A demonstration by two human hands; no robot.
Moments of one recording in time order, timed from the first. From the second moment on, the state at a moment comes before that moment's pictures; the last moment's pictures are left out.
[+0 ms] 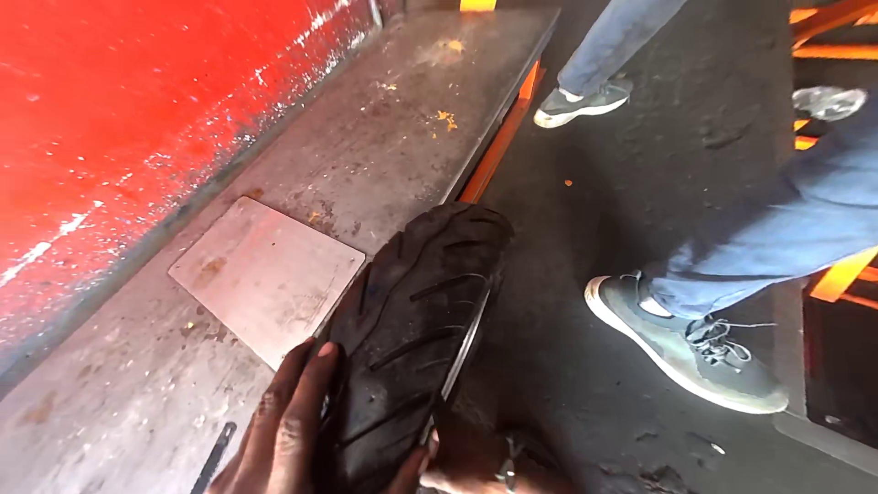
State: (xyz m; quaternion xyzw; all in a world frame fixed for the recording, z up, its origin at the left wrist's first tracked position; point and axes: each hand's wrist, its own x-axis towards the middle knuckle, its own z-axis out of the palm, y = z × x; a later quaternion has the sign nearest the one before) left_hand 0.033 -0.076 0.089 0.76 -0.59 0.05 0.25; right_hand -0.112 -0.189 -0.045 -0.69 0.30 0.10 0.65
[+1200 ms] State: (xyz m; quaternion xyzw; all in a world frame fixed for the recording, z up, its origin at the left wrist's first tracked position) left_hand 0.034 -0.050 0.080 0.76 -0.59 0.04 0.29; right_hand -0.144 -0.183 -0.093 -0.09 0.38 -0.25 0.89
